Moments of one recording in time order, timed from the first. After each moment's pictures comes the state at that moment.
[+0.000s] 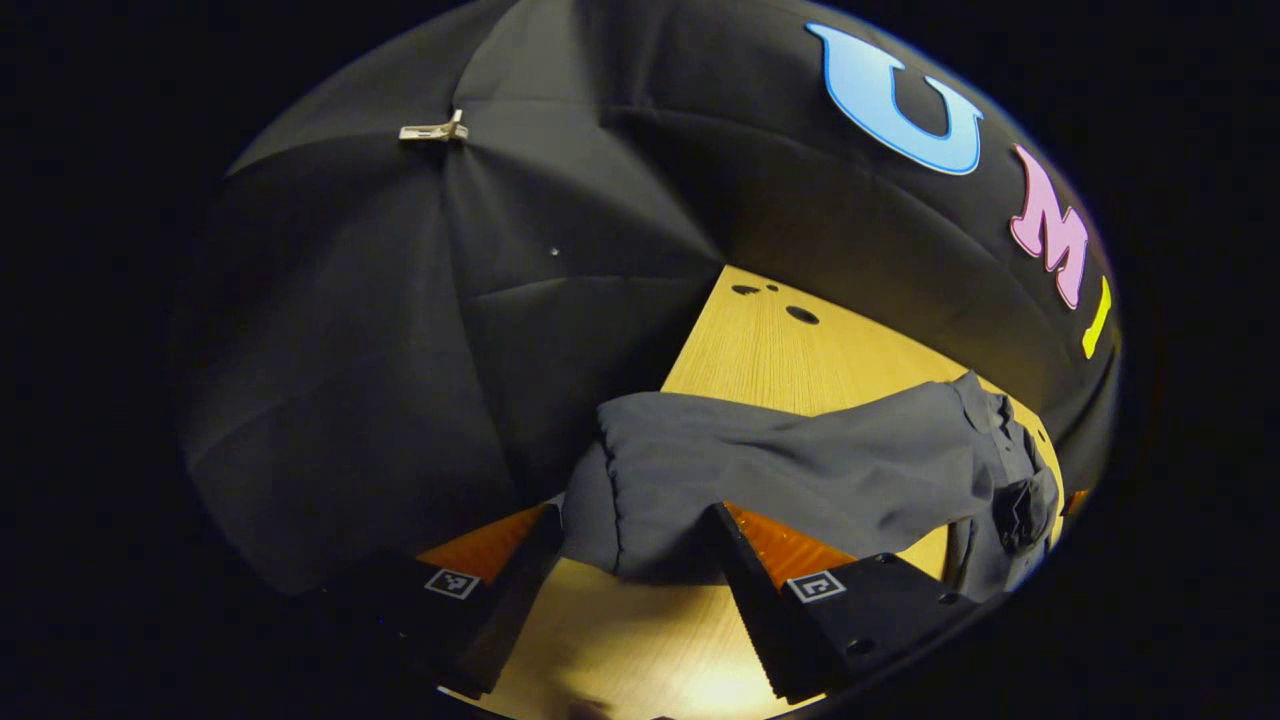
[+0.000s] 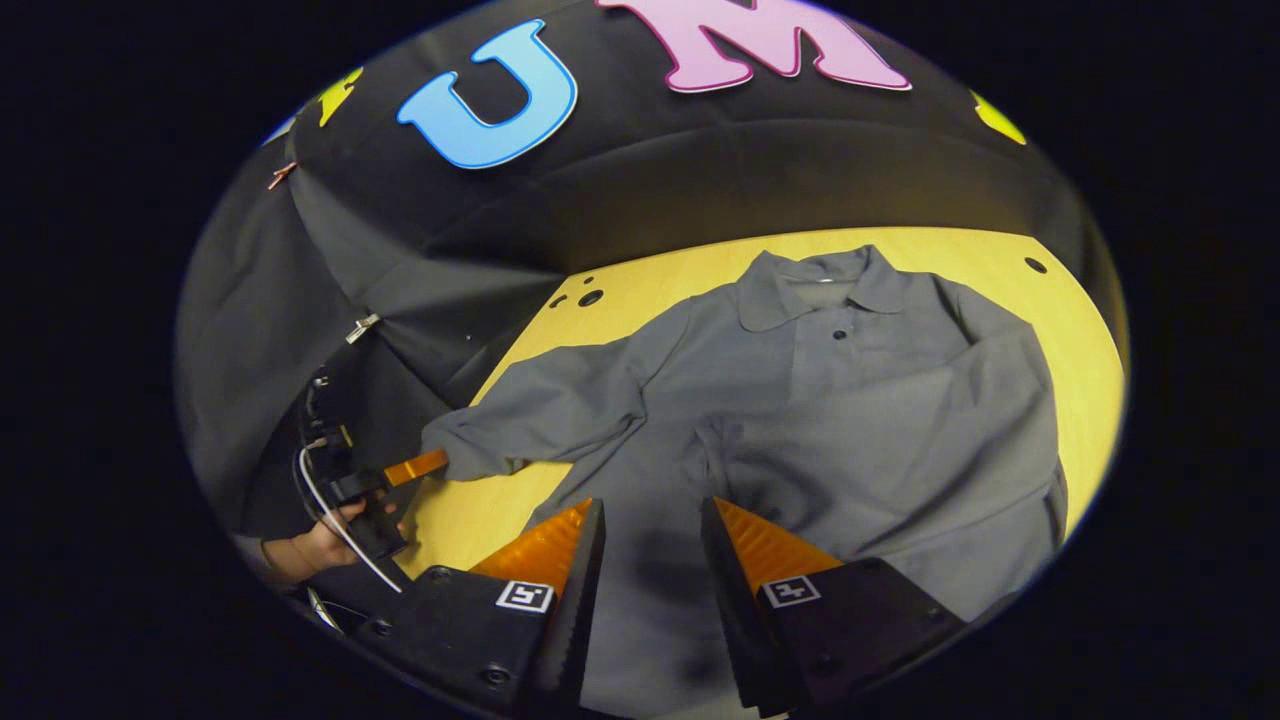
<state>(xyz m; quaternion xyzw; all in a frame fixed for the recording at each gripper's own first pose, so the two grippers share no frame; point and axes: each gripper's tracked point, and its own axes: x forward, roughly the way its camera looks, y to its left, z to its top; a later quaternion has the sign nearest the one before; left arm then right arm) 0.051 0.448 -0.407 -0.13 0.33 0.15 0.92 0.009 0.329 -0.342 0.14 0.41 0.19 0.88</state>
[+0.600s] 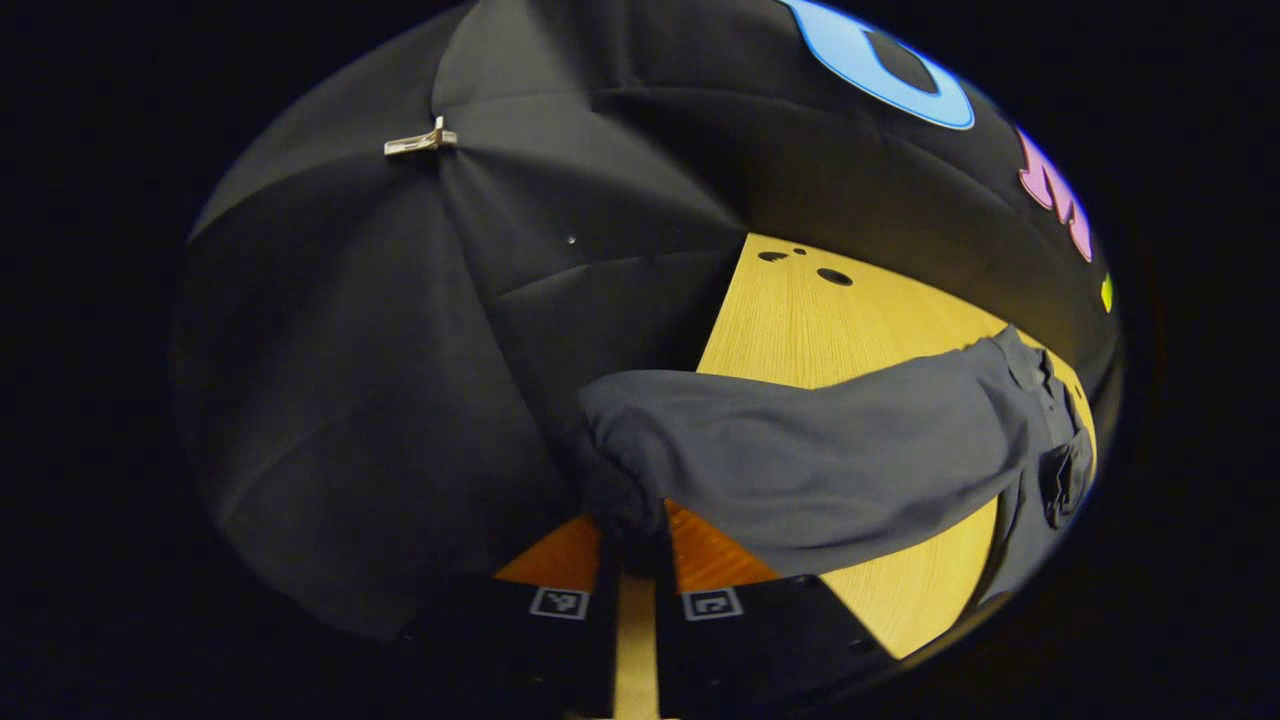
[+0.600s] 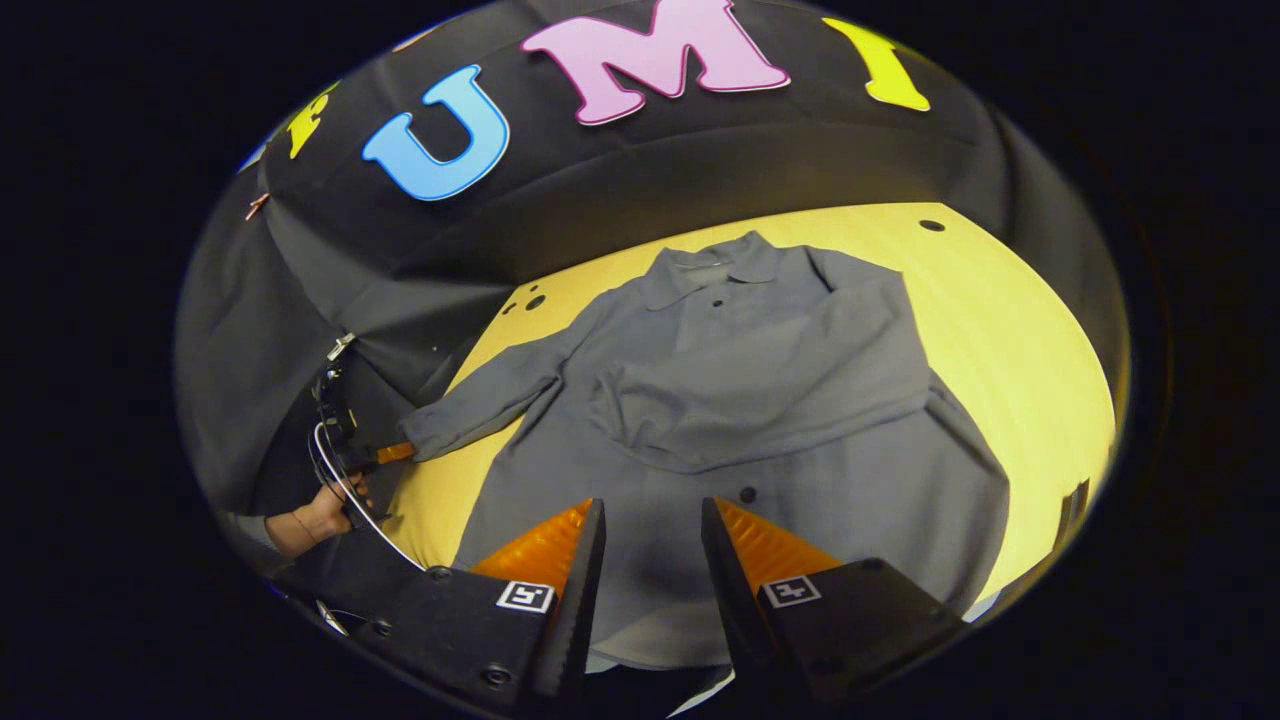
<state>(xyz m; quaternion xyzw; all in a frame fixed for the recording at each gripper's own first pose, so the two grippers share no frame) 0.044 0.460 -0.399 -0.06 0.36 0.18 0.91 -0.063 0.222 -0.329 0.16 0.41 0.11 0.89</state>
